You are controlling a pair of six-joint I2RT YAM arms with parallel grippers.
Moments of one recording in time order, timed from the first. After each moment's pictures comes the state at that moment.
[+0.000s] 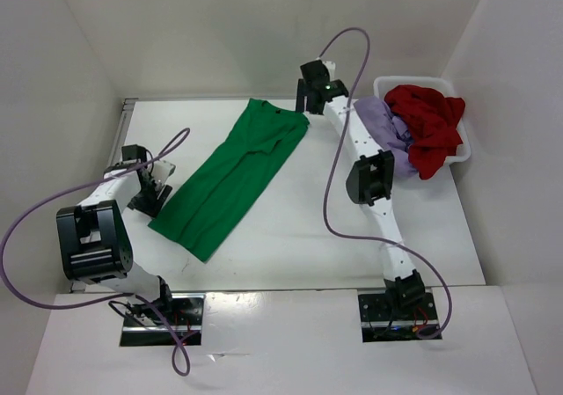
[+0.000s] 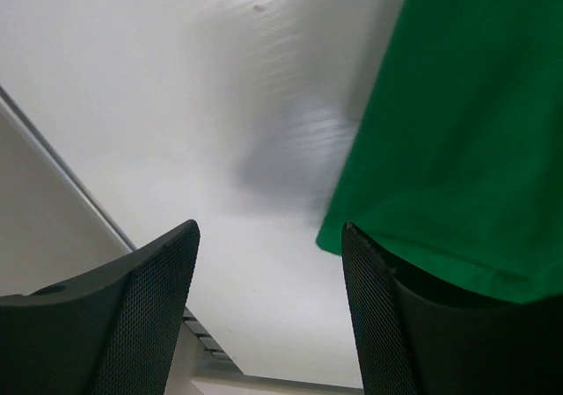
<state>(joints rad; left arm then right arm) 0.24 1.54 0.93 -0.63 -0.13 0.60 0.36 2.69 2.79 -0.92 0.39 0.38</state>
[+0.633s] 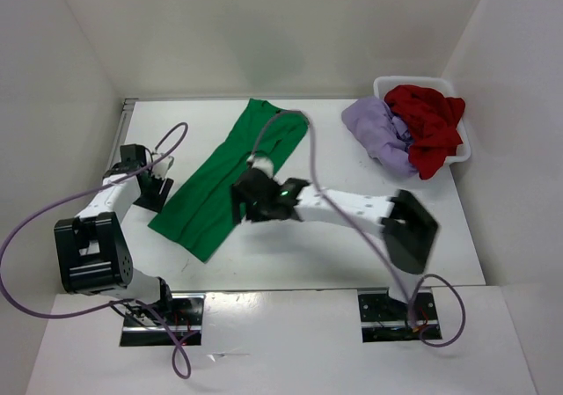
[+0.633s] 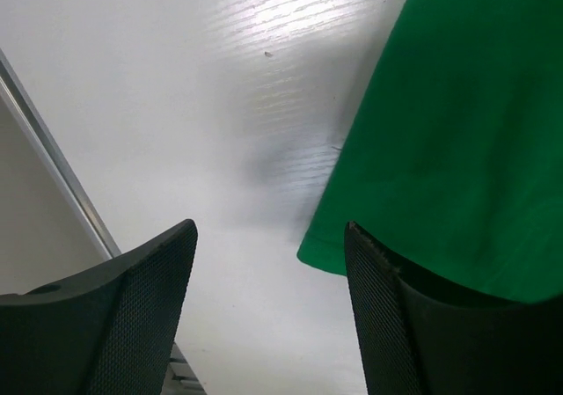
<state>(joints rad) 0.22 1.47 0.90 -0.56 -0.07 0.50 1.03 1.72 1.34 -0.48 0.21 0.80</state>
